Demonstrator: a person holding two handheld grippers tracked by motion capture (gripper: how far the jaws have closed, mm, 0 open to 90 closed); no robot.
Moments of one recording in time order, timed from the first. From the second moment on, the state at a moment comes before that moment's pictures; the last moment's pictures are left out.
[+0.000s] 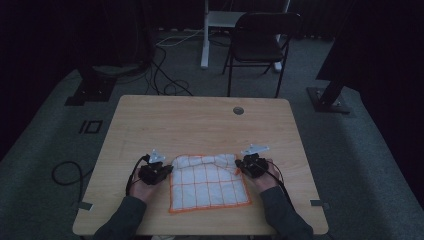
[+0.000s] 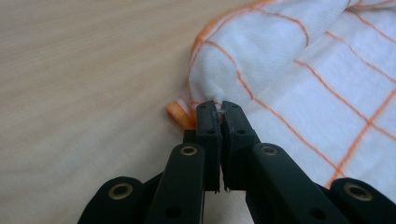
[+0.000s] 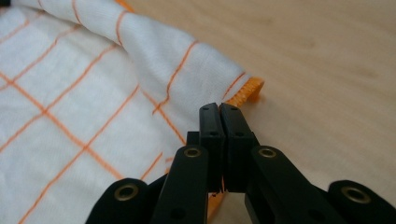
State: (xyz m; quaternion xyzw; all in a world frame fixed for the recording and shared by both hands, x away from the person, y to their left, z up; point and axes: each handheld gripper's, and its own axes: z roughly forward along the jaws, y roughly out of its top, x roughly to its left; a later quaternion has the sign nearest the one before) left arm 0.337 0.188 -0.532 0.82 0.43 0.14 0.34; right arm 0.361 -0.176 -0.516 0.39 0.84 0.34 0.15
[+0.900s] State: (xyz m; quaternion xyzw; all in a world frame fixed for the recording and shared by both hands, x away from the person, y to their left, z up) left arm 0.370 0.198 -0.515 0.78 0.48 0.20 0.34; right arm 0.346 -0.174 -0.528 0.38 0.86 0.32 0.13
